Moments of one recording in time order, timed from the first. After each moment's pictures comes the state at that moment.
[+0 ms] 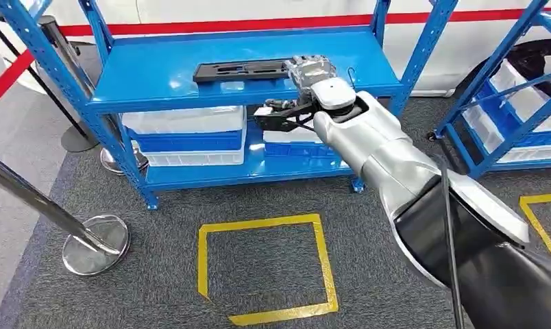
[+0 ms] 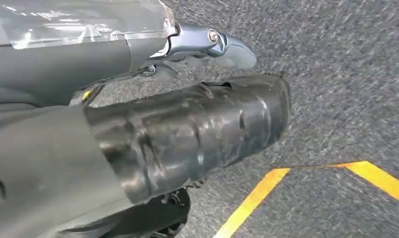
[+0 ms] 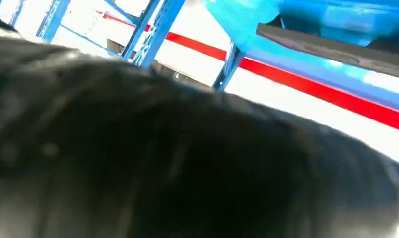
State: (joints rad) left arm 0.00 -0.34 1.02 -0.51 -0.63 -0.04 -0.12; right arm -1.39 0.17 0.54 -0.37 0.97 0.14 0.05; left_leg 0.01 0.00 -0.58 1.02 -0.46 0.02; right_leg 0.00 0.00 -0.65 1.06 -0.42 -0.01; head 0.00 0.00
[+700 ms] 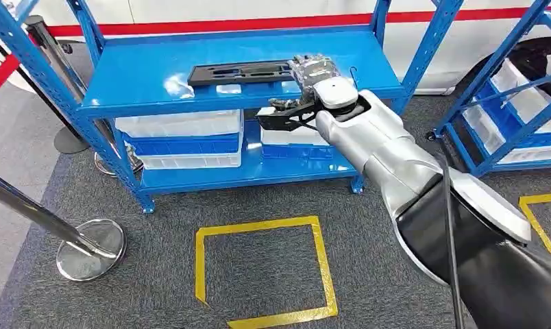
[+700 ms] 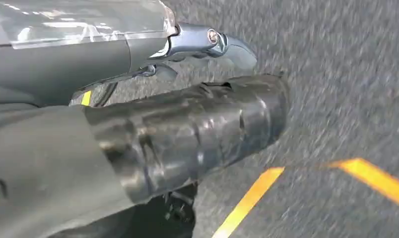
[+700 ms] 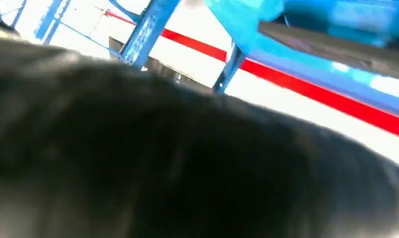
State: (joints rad) left arm 0.00 -0.35 1.07 -0.52 -0.67 -0.04 -0.13; right arm -1.39 0.16 0.57 -0.37 0.95 0.14 0.05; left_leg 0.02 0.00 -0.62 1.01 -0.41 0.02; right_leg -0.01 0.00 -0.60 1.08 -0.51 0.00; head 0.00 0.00
